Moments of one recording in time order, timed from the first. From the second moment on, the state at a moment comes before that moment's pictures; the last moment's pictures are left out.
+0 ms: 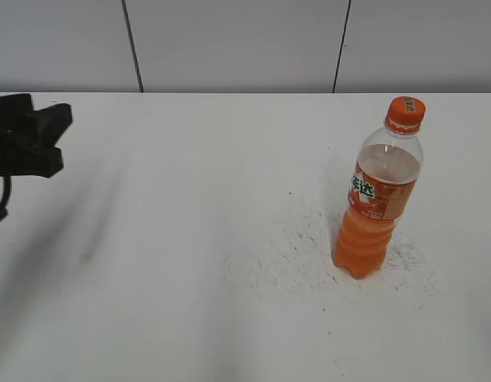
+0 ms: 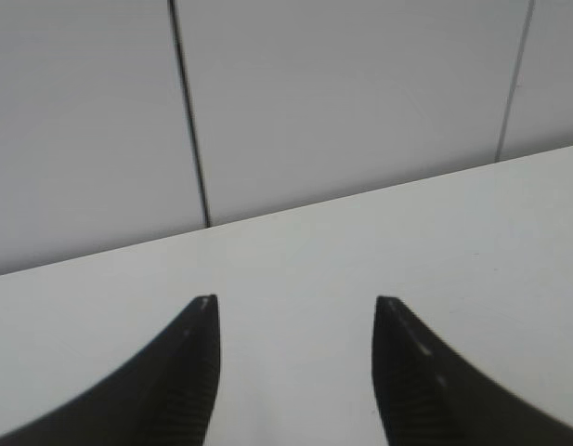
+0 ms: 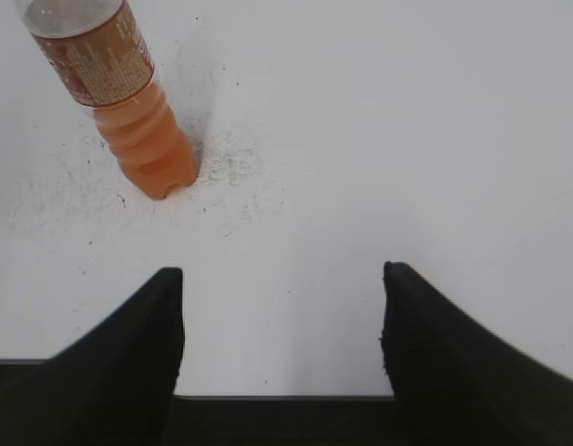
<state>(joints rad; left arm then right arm) -0.35 1.34 -0.38 -0.05 -0.71 0.15 0.00 -0.01 -0.45 0.13 1.09 -0.03</state>
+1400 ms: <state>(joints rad) -0.39 2.08 -0.92 1.24 -1.18 -0.61 0.00 -0.01 -0.45 0.13 1.09 -0.03</state>
